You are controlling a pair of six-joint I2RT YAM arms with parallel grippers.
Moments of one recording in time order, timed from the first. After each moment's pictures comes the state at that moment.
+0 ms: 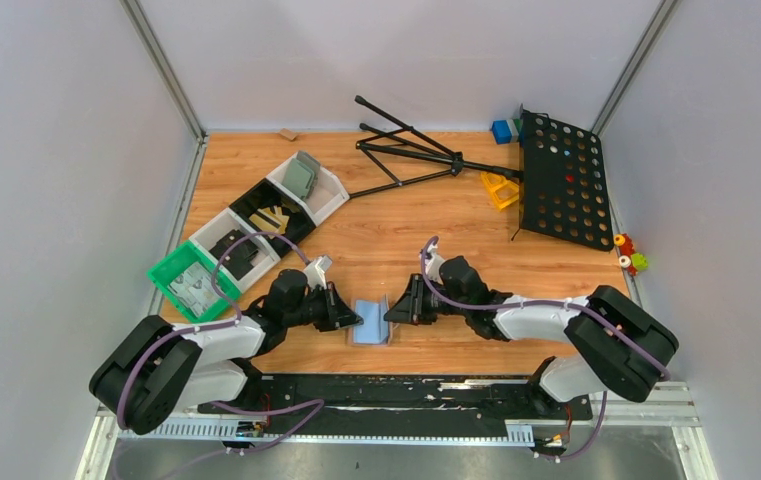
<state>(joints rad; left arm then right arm) -0.59 1.19 0.17 0.43 0.45 -0.81 0.82 1.41 0.42 0.47 -0.41 0.96</state>
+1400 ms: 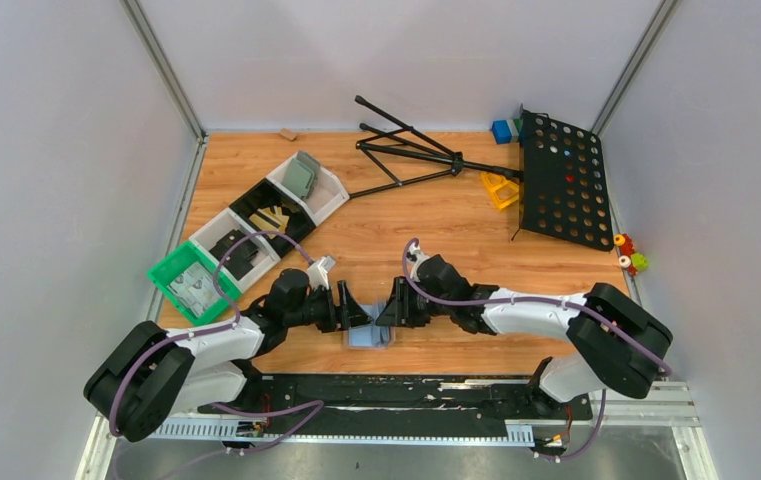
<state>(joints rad) -0.62 1.15 0.19 0.39 0.47 -0.84 0.91 1.43 0.56 0.19 -0.27 0.90</state>
